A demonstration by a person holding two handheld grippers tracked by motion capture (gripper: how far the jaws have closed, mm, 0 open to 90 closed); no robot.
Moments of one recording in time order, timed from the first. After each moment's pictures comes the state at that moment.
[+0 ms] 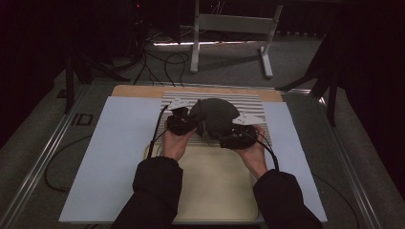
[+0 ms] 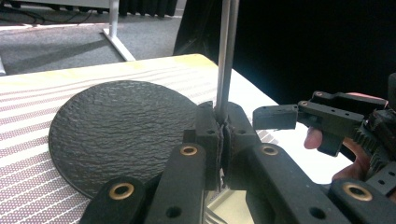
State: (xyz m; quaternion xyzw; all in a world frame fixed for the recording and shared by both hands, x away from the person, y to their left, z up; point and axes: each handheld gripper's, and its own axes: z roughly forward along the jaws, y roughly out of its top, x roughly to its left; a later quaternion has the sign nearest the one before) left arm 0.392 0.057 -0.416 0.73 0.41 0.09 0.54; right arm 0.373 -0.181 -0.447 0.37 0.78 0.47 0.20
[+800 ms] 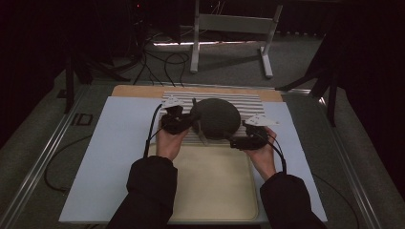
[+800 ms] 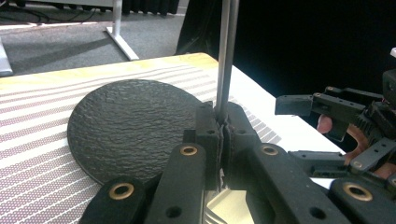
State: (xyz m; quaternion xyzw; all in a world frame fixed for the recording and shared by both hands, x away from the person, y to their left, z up) left arm 0.391 0.073 -0.409 0.73 0.41 0.09 0.54; right arm 0.370 -0.214 -0.450 0.40 0.76 0.47 0.22
